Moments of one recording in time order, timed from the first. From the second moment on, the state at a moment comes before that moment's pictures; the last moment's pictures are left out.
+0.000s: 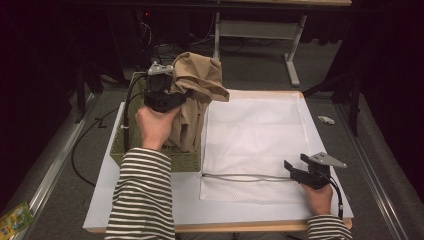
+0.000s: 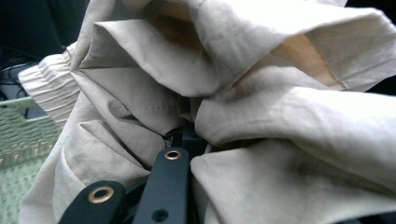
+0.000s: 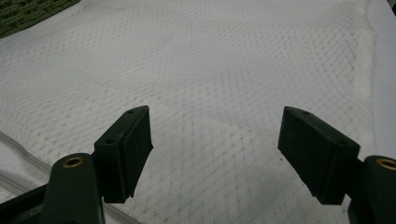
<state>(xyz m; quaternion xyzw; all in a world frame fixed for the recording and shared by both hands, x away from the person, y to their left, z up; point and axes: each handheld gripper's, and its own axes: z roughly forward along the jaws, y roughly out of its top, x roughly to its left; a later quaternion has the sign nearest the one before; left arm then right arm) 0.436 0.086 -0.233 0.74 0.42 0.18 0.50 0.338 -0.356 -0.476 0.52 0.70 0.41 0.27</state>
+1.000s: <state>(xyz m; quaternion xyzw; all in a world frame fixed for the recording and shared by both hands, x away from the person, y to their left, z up) 0.429 -0.028 -0.216 0.76 0.31 0.11 0.55 0.335 -0.361 -0.475 0.53 0.68 0.43 0.28</state>
